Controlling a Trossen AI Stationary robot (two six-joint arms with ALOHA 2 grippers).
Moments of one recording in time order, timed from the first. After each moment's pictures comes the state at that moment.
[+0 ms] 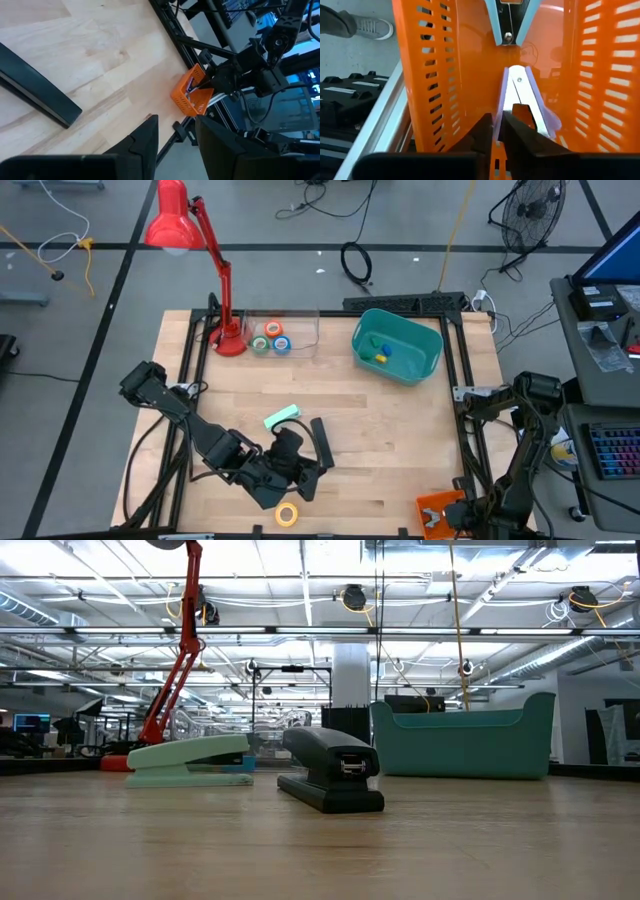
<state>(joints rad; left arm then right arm) -0.62 1.76 1.65 -0.57 -0.59 -1.42 1.36 1.68 1.04 -0.74 0.02 1.25</state>
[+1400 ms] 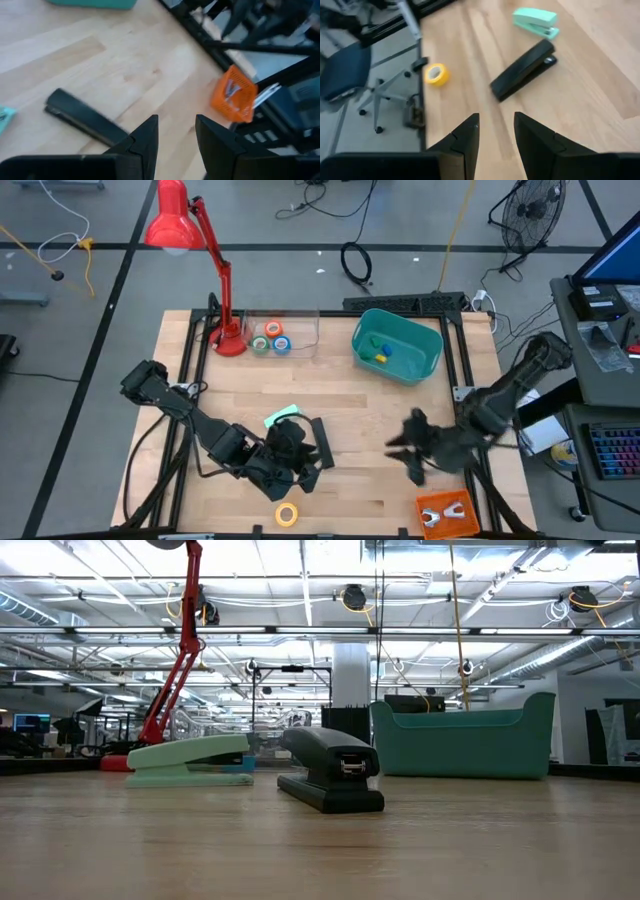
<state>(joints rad) -0.58 1.76 1.65 -0.71 -0.63 -1.24 0.74 1.19 1.04 -0.62 0.49 0.91</state>
